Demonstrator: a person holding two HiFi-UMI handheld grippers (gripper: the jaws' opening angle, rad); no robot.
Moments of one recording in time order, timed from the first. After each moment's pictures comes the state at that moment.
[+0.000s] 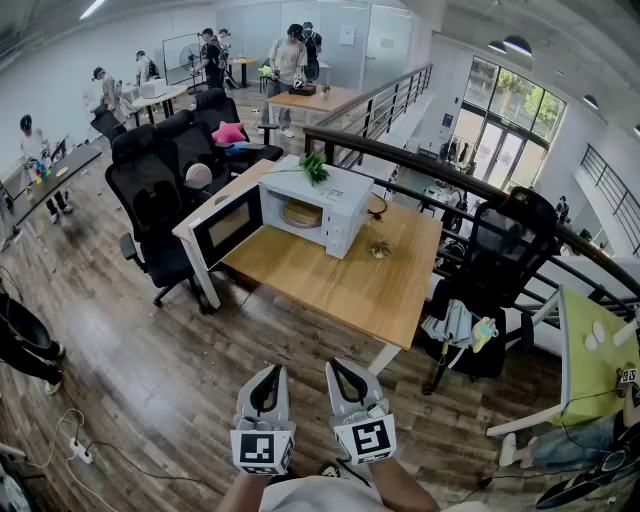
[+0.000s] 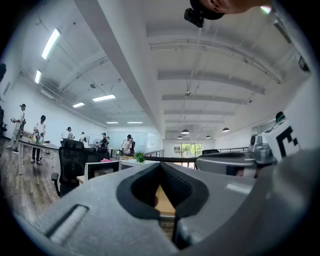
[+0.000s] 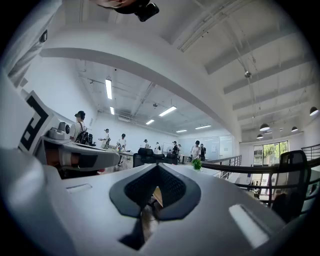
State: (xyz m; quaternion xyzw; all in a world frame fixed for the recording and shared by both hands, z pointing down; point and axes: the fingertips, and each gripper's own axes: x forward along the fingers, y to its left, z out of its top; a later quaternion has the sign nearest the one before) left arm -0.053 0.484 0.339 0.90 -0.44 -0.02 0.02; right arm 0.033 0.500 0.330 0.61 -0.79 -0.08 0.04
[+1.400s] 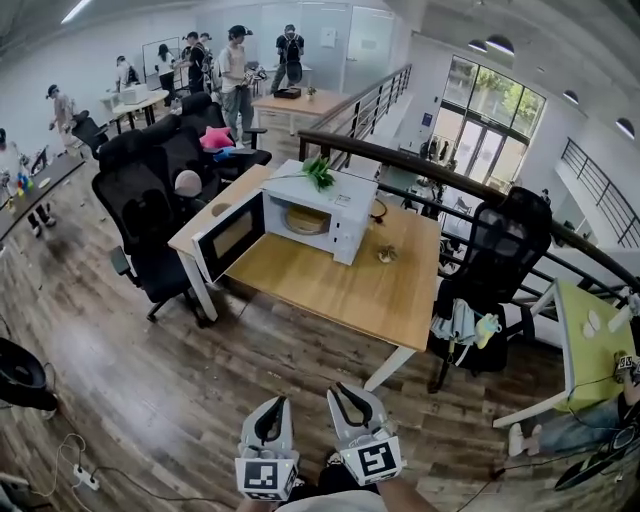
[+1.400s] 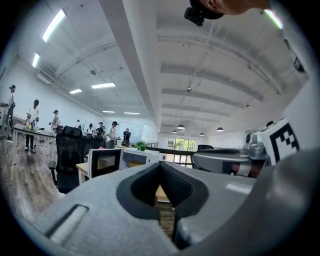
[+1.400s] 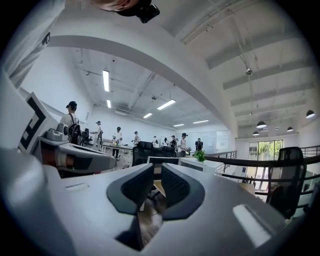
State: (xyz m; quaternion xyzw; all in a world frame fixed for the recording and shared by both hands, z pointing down) left arm -0.137 0.464 0.394 0.91 -0.40 0.01 0.07; right arm -0.049 0.479 0.375 0.63 -0.77 -0.05 0.06
